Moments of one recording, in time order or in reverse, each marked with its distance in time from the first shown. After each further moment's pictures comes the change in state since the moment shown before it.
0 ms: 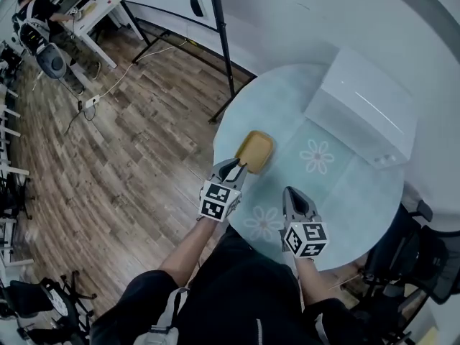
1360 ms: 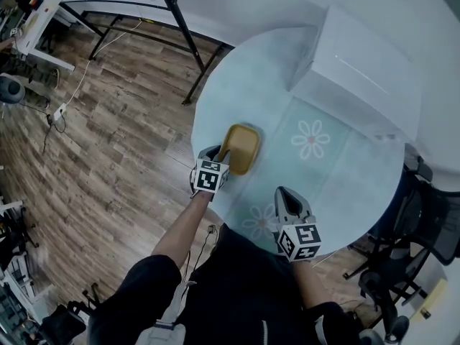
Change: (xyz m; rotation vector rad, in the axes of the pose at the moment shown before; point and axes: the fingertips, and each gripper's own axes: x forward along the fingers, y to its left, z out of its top) left arm 0.140 0.077 -0.132 -0.053 0.404 -0.062; right arm 0.046 -0.026 -0.042 0.105 0.156 -0.143
